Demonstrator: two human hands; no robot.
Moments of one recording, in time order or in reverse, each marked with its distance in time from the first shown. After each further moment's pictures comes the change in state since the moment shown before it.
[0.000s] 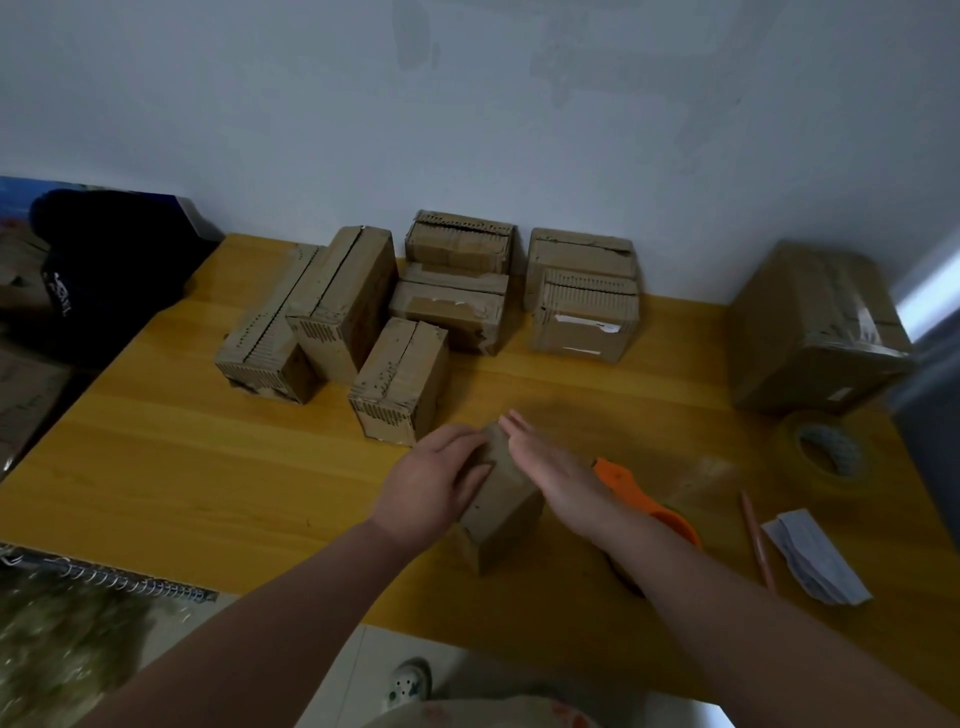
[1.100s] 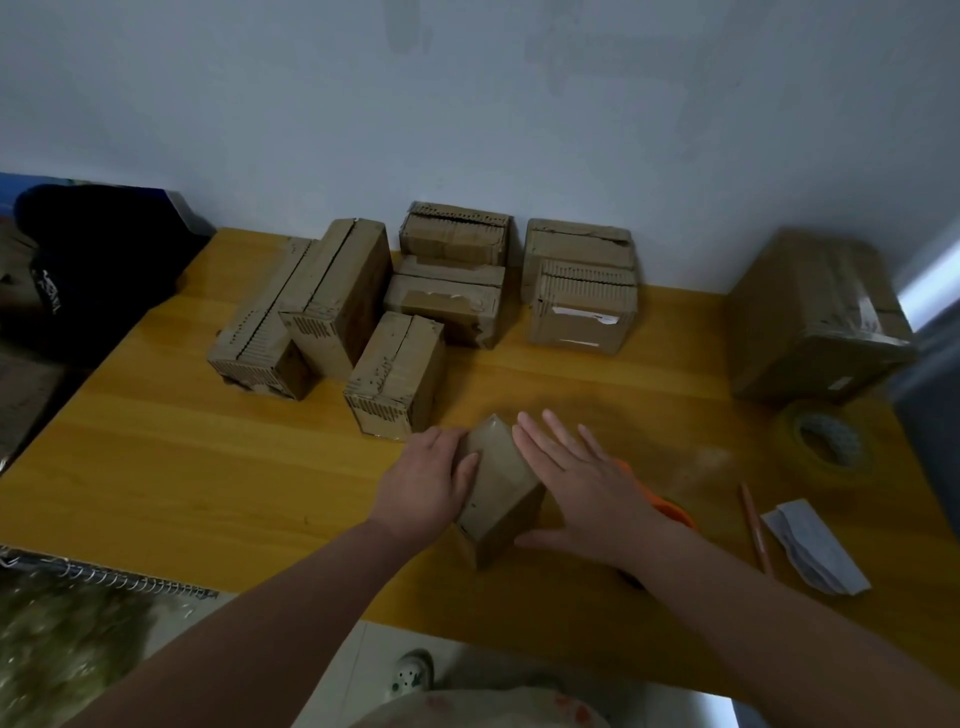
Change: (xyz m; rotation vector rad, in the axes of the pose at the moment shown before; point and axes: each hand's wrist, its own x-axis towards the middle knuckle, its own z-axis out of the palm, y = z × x) left_hand 0.001 -0.001 0.009 0.060 -0.079 -0.279; right_hand -0.024 0.028 -0.015 -0.924 0.018 -0.309
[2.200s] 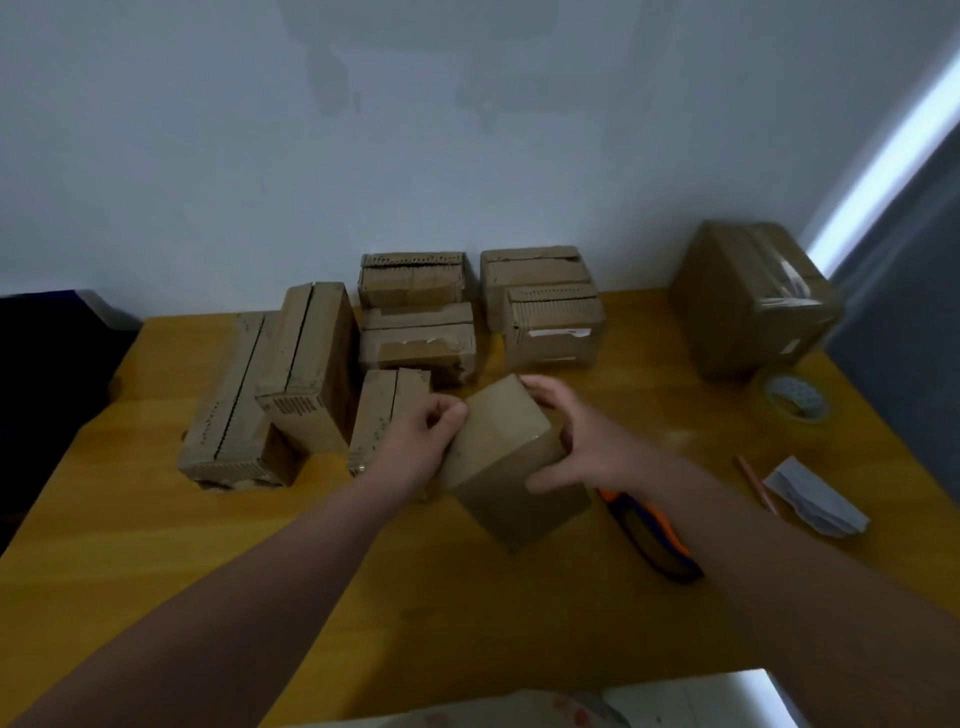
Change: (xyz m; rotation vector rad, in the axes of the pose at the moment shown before) left_hand 0.074 -0.022 -0.069 -0.682 -0.232 -0.128; right_hand 0.042 -0.021 -0.057 1.040 0.197 0.329
